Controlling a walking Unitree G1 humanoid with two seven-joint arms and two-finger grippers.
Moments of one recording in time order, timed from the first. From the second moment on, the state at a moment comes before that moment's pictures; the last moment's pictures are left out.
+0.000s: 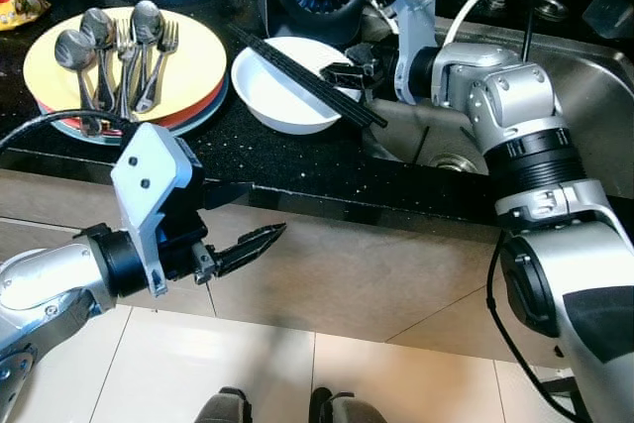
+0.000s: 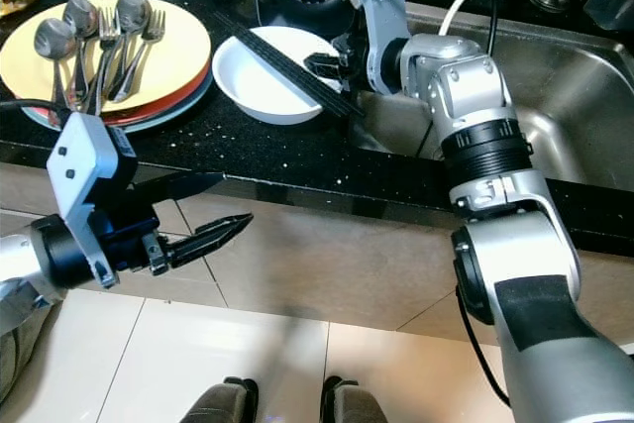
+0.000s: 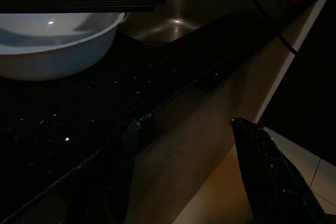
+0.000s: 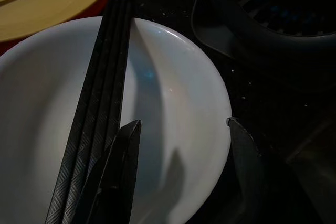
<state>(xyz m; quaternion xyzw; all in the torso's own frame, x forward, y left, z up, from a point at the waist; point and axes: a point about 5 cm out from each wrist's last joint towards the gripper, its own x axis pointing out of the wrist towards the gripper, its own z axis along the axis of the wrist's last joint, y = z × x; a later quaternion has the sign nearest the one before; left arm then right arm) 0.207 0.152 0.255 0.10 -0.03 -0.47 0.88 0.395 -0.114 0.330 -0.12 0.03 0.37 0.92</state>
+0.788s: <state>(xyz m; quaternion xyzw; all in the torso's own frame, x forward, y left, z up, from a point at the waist) 0.207 0.152 0.255 0.09 -0.03 -0.47 0.88 0.392 -0.111 0.336 -0.12 0.02 0.40 0.91</state>
